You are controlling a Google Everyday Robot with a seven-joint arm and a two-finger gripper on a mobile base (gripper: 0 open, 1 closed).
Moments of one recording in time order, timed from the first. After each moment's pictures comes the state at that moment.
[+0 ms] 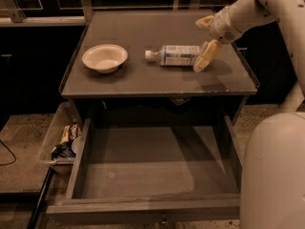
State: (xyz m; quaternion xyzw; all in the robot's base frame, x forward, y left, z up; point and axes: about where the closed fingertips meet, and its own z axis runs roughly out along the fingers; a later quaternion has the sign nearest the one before) arm 0.735 -0.167 0.888 -0.63 0.68 0.10 0.36
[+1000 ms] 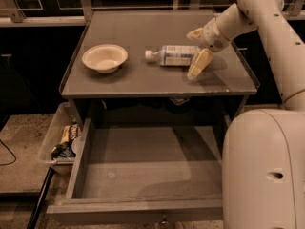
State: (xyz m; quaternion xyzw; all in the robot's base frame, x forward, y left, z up) arm 0.745 -0.149 0.845 -0.64 0.68 0.14 0.32
